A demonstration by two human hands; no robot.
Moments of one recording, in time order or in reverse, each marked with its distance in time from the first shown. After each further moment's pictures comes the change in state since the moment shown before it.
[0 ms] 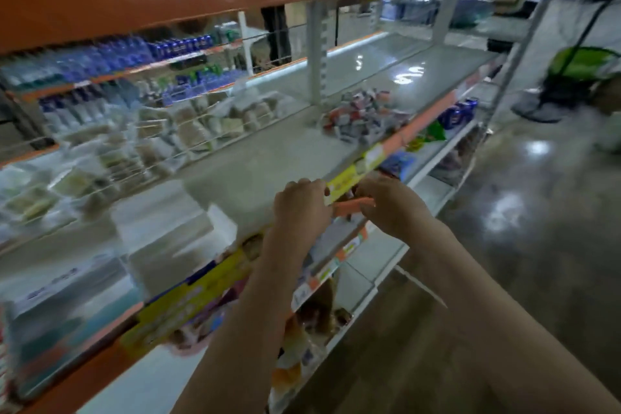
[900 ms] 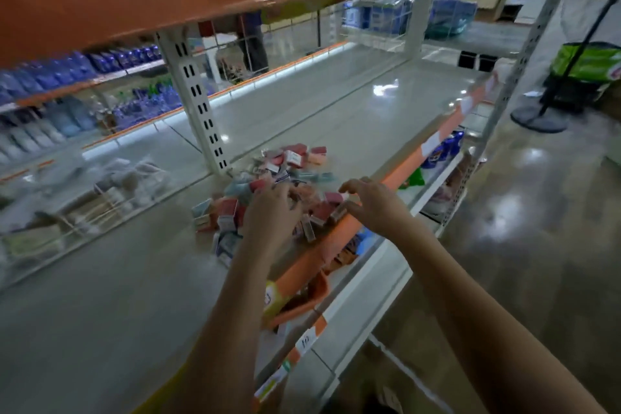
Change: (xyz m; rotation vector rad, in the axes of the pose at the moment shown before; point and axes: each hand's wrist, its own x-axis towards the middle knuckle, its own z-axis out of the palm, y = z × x) left_hand 0.374 0.118 0.128 -0.155 0.113 -0.098; right_hand 0.314 0.300 -0.046 0.078 0.010 -0.032
